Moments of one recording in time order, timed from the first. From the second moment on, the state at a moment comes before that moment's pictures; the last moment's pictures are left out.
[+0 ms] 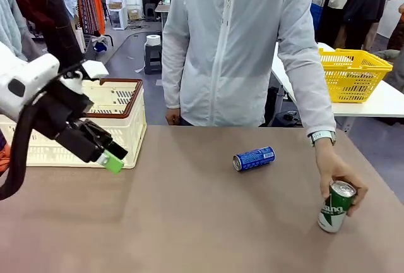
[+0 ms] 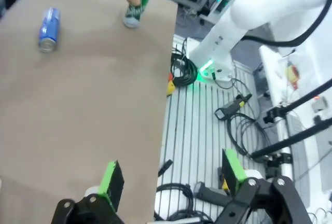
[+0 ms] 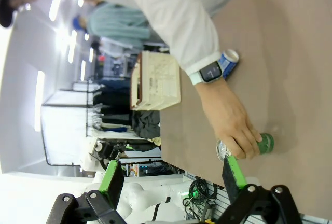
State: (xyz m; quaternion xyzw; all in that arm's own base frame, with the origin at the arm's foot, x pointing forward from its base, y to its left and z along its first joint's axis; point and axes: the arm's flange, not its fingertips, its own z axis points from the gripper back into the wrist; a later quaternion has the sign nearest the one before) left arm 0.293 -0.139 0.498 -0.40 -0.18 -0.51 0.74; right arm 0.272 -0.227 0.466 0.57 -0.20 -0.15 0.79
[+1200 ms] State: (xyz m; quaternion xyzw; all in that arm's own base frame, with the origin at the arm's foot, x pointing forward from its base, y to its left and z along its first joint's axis) left arm 0.526 -0.475 0.415 -0.23 -0.08 -0.60 0.77; right arm 0.272 -0.227 0.466 0.57 -0.20 -0.15 0.79
